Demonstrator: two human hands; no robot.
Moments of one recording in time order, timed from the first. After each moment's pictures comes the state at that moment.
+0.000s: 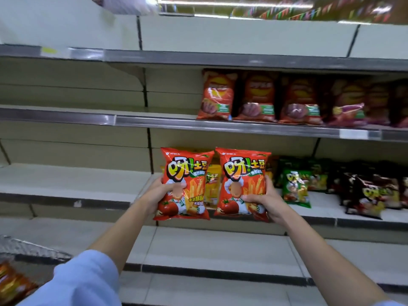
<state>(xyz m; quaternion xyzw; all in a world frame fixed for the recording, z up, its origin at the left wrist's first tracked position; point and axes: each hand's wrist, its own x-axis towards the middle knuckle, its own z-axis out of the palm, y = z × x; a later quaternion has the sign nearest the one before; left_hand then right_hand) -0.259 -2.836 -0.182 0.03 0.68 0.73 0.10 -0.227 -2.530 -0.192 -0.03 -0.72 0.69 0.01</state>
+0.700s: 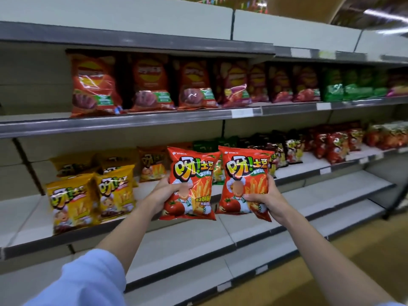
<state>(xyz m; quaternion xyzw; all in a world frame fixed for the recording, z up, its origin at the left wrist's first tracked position) -0.276 -2.572 -0.197 0.14 0.68 0.67 0.26 -0.126 -2.318 -0.213 -0.20 -0.70 0.68 0.14</state>
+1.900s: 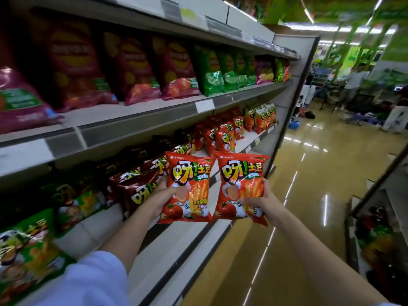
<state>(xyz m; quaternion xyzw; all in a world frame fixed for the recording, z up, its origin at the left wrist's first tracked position) -0.355 -2.039 -0.241 0.28 0.60 0.59 0.46 -0.095 -1.901 -0.239 -0.44 -0.62 0.59 0.27</state>
